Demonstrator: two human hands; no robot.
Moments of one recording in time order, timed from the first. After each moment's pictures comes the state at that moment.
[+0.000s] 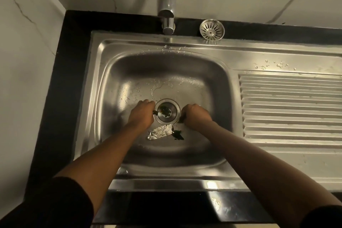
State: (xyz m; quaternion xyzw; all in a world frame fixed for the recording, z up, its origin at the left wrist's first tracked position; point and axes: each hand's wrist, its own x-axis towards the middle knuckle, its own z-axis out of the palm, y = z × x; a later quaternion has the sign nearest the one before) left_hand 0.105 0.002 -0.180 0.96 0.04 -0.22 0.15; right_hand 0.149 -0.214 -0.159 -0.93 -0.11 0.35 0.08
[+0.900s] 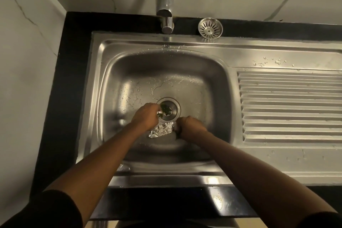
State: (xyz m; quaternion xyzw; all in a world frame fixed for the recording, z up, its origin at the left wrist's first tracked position) left_hand 0.099 -0.006 -0.163 0.93 0.05 -0.26 0.24; right_hand 0.102 -0.207 -0.153 -0.90 -0.14 0.39 0.11
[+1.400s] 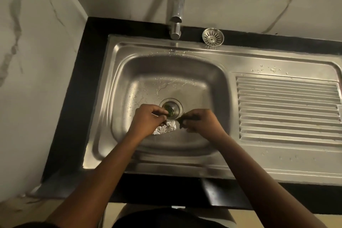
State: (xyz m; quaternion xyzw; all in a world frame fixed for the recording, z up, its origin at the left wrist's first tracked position) left_hand 0.043 -0.011 -0.069 0.80 0.20 -0.15 0.54; right_hand 0.085 -0.233 -0.058 -0.79 0.05 0.34 0.50
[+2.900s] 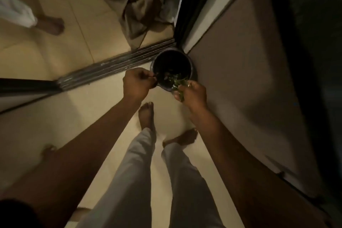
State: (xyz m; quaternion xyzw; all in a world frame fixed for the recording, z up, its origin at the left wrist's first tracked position) left_hand -0.437 0.035 -0.333 0.38 0.71 0.20 0.56; right_hand -0.273 -0.025 -0.319 -0.75 0.00 0.57 0.34
